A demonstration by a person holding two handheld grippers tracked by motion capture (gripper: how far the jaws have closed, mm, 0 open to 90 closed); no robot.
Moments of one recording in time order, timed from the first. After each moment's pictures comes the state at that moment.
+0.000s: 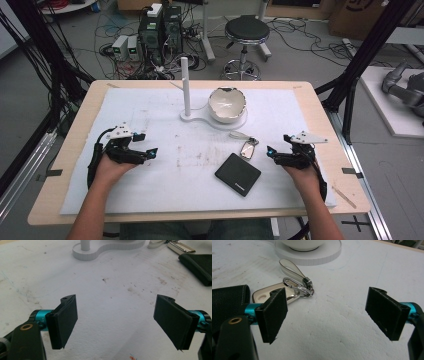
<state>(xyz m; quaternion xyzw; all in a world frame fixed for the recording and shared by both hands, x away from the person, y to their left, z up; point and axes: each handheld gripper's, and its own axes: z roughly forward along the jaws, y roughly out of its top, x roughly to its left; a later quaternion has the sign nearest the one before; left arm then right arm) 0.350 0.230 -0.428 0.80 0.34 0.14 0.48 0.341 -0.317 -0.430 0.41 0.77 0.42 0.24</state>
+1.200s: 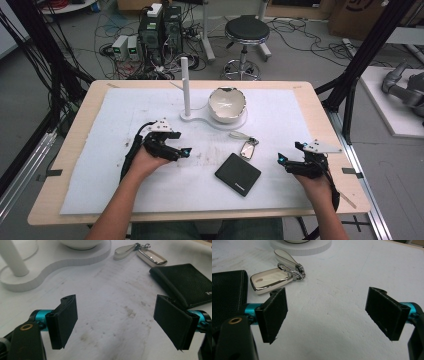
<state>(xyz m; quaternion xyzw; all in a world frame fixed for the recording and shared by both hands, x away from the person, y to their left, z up) 0.376 0.132 -0.425 0.83 0.27 0.08 0.49 0.313 -0.345 -0.431 0.42 0.76 0.42 0.25</state>
